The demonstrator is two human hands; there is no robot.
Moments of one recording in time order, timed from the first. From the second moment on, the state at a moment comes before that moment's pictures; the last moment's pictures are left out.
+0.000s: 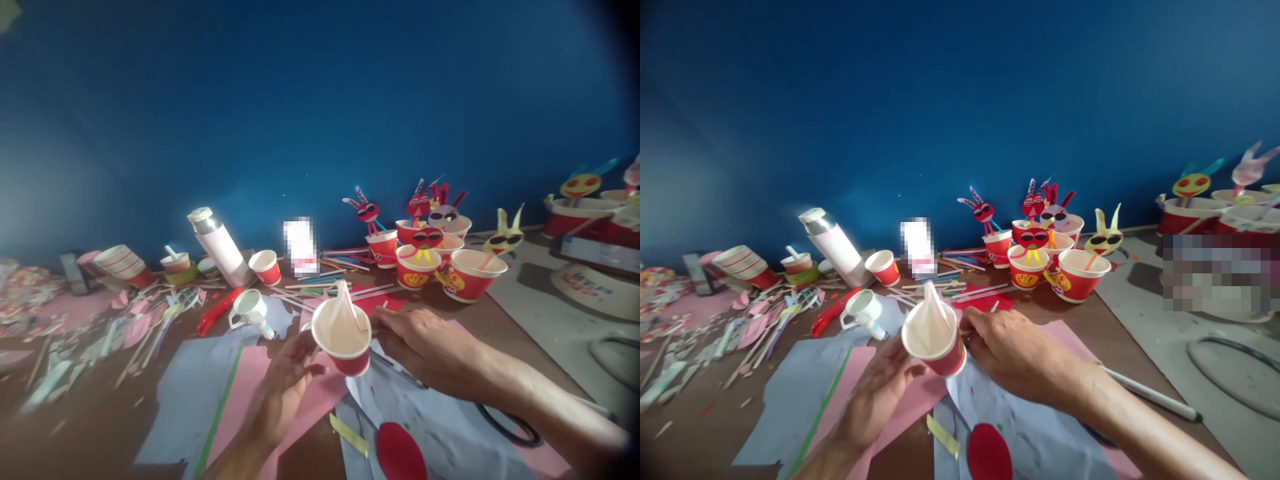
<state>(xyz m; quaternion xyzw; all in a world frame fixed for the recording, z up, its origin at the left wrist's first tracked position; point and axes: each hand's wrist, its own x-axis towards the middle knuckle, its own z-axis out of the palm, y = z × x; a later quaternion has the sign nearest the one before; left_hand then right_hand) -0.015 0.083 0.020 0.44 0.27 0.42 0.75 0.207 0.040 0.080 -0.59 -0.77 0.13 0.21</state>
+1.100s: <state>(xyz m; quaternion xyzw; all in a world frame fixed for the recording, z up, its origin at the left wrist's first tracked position) -0.030 0.082 0.017 0.60 0.34 0.42 0.59 0.204 0.051 0.054 -0.49 -0.85 0.00 0.21</state>
